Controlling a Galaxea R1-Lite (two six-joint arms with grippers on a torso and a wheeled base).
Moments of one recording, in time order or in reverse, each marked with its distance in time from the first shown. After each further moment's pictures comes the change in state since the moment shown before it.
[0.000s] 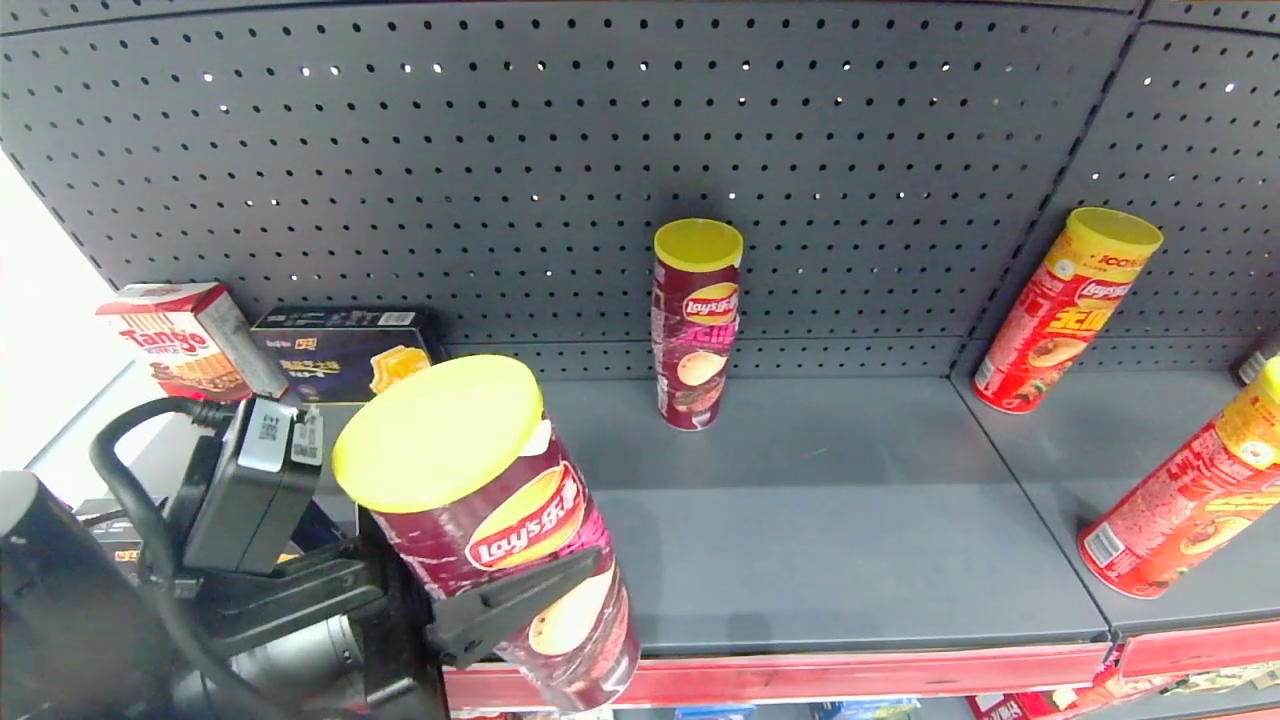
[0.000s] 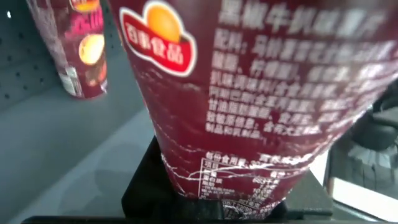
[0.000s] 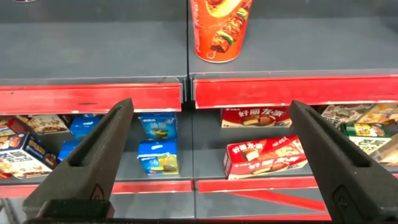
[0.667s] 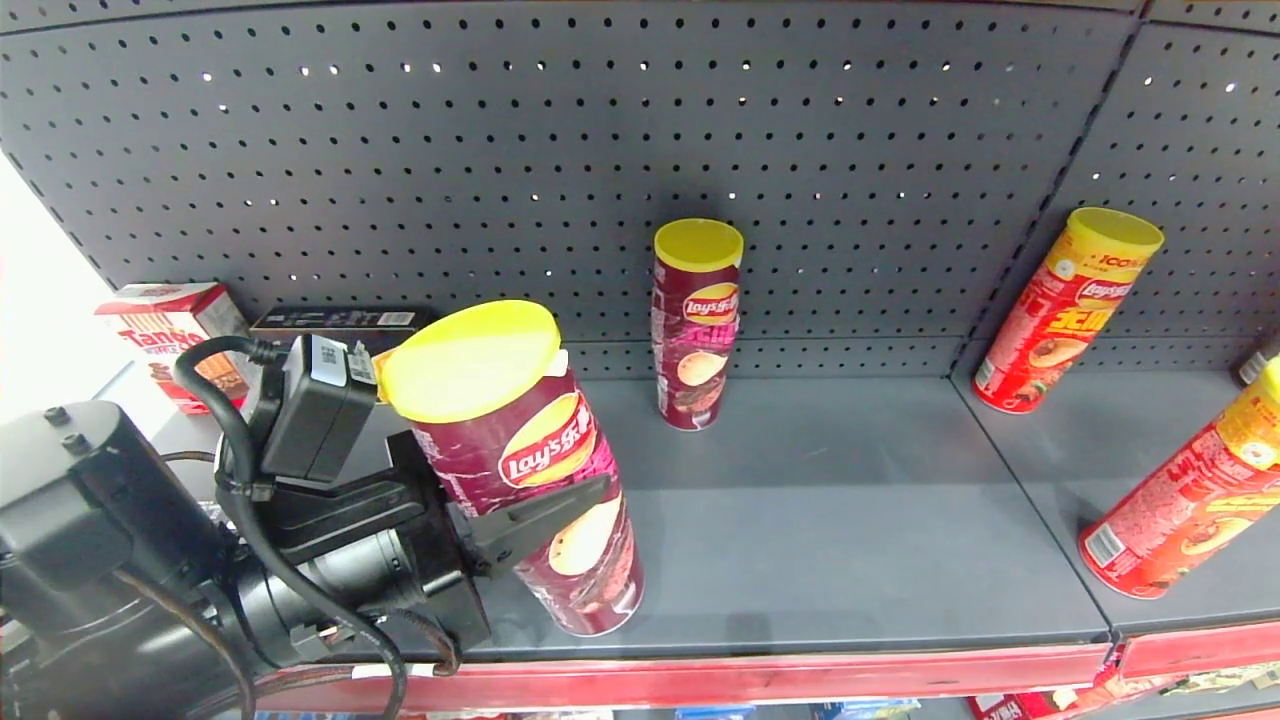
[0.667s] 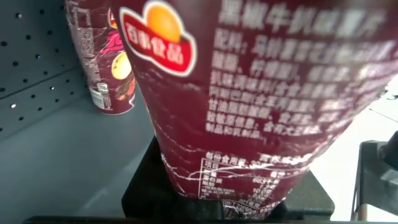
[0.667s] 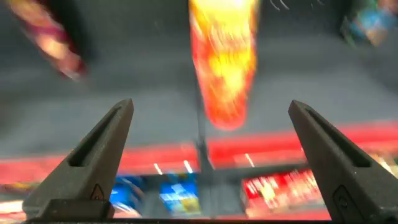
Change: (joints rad) left arm 0.058 0.080 -0.092 -0.001 -0.002 -0.003; right arm 0.041 0.252 -0.353 -0.010 0.061 0.069
